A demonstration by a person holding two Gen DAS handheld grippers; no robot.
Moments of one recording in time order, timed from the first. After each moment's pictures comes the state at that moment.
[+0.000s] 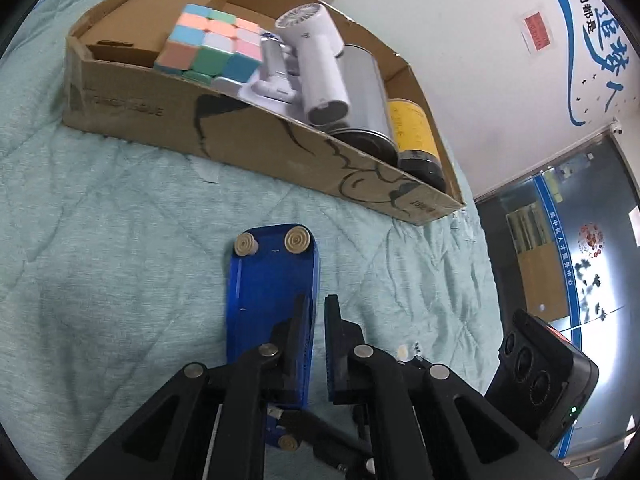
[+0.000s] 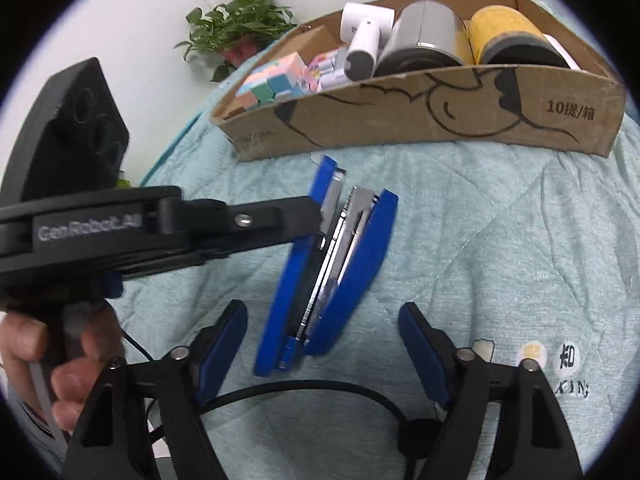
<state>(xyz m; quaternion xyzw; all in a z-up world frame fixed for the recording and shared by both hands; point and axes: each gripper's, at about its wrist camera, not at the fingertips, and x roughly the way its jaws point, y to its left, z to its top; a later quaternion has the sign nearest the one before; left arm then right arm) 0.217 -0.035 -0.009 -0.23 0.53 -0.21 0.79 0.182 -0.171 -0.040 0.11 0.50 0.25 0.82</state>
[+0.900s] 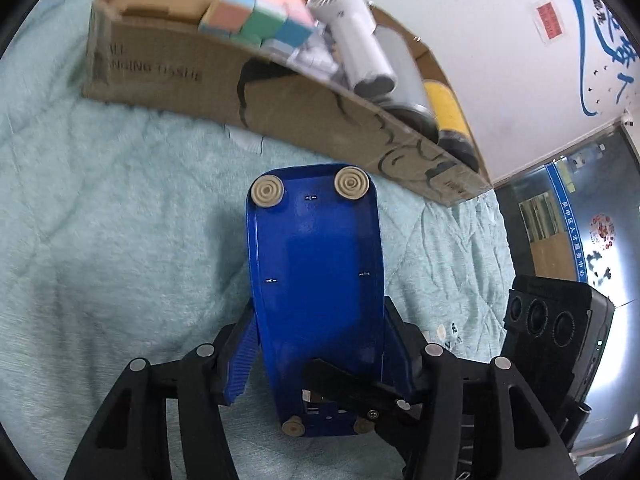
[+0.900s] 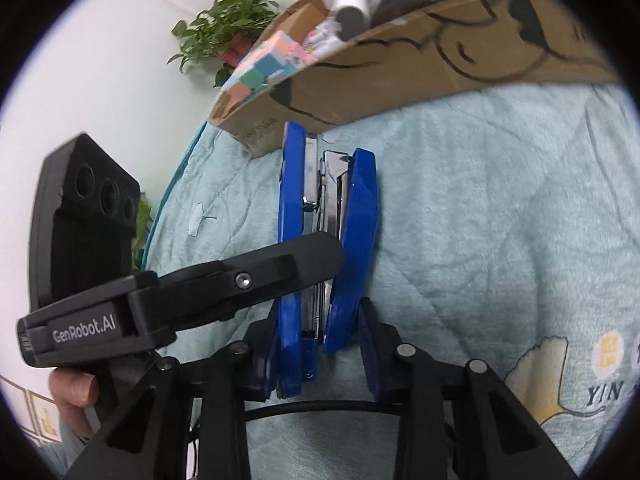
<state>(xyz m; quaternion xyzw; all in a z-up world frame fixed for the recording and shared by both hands) 0.213 -0.016 -0.029 -0.21 0.55 -0.20 0.79 0.201 -0.157 -0.057 0.21 0.52 0.28 0.78</state>
